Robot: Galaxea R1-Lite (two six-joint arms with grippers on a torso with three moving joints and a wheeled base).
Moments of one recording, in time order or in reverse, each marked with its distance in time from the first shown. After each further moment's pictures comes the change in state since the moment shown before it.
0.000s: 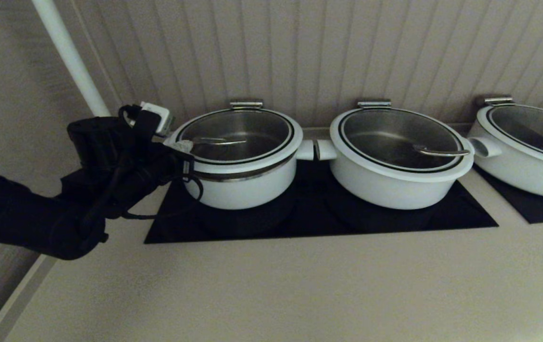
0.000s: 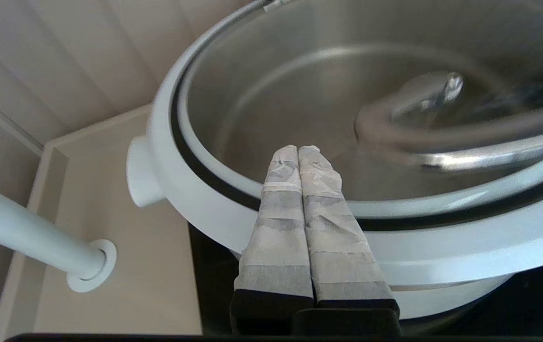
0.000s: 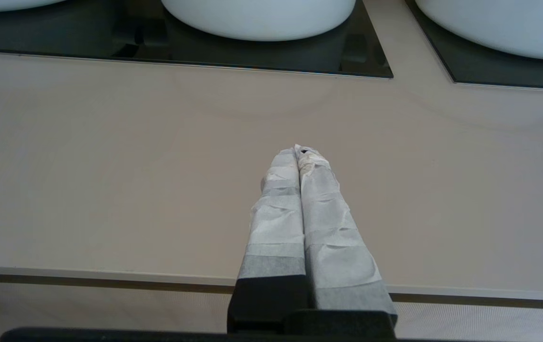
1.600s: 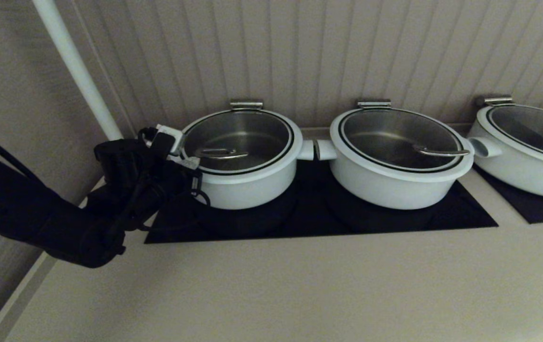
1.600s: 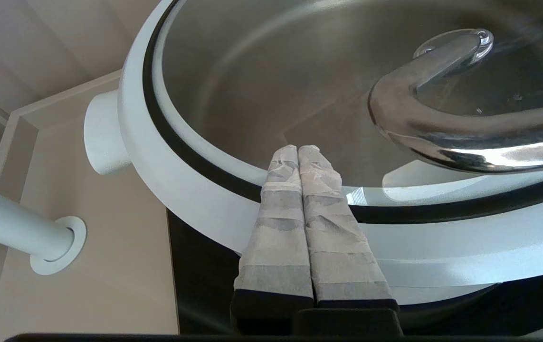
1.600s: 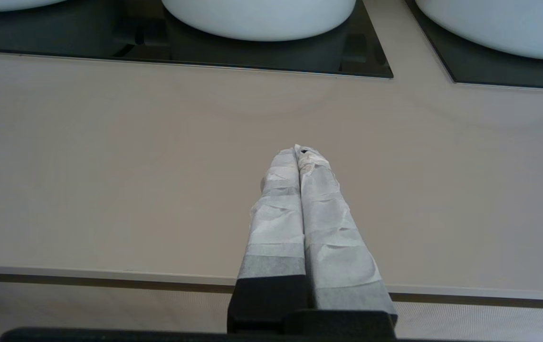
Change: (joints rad) left arm 0.002 0.114 0.035 -0.081 0.005 0.000; right arm 0.000 0.000 0.000 0.000 0.000 0.000
